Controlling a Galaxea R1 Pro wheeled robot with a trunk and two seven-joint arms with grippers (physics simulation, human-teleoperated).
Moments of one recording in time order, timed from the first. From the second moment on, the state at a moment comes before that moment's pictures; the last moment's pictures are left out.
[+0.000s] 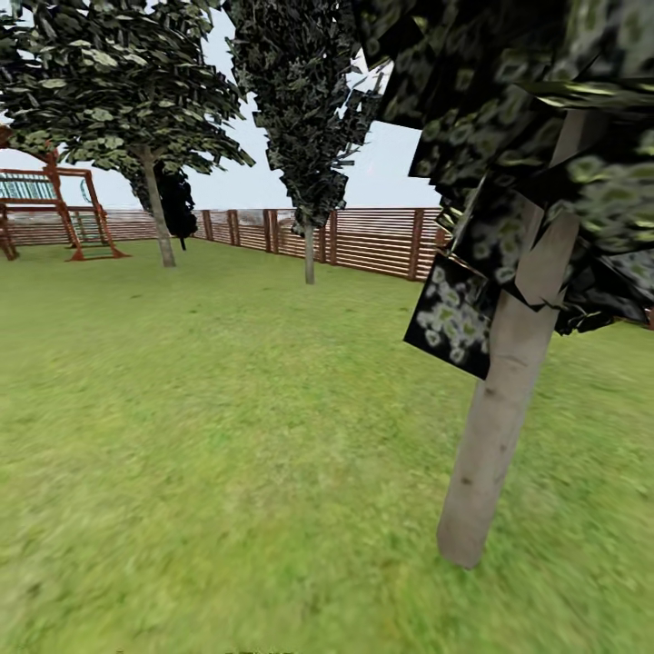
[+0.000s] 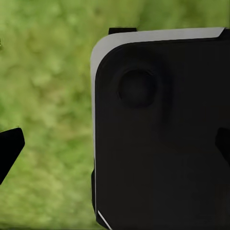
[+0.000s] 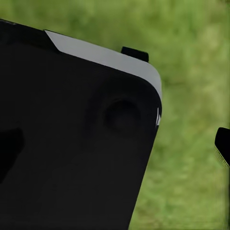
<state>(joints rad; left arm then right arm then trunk) 0.03 0.04 0.01 -0.14 0.01 -0.01 0.00 -0.08 0.01 0.02 -0.02 0.21 -0.02 0.00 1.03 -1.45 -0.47</state>
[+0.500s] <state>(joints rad) 0.03 0.03 0.02 -0.14 0.04 -0.01 0.01 -0.08 0.02 0.02 -0.06 0.20 -0.02 0.00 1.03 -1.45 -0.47</state>
